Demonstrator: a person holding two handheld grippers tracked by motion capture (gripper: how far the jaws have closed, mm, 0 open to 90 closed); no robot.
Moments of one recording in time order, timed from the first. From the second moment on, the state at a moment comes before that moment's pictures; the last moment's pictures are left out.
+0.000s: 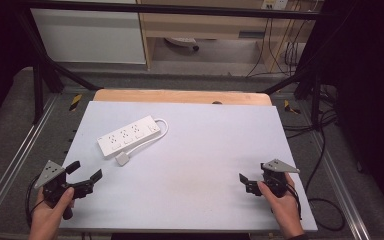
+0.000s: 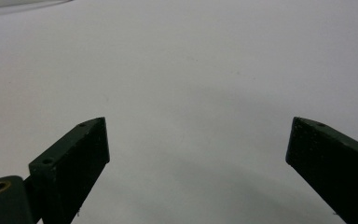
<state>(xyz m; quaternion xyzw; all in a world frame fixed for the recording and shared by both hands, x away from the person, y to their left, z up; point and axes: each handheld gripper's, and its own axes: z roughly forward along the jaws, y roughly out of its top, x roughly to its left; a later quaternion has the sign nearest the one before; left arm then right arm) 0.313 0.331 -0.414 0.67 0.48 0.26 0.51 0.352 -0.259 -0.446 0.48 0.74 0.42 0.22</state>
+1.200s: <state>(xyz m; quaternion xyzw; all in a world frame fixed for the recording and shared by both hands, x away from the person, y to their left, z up) 0.328 0.327 -0.390 0.64 0.48 0.27 0.53 0.352 -0.262 -0.443 0.48 0.73 0.43 0.22</state>
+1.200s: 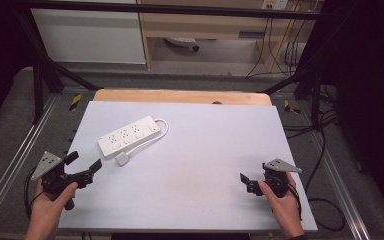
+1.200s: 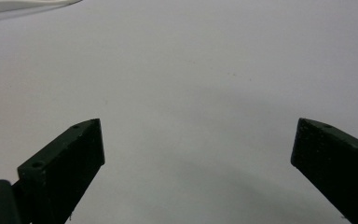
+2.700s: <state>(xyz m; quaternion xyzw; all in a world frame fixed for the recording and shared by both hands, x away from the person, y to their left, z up) 0.389 0.314 -0.357 0.66 0.46 0.29 0.52 0.352 -0.261 -0.441 0.48 0.74 0.43 0.22</state>
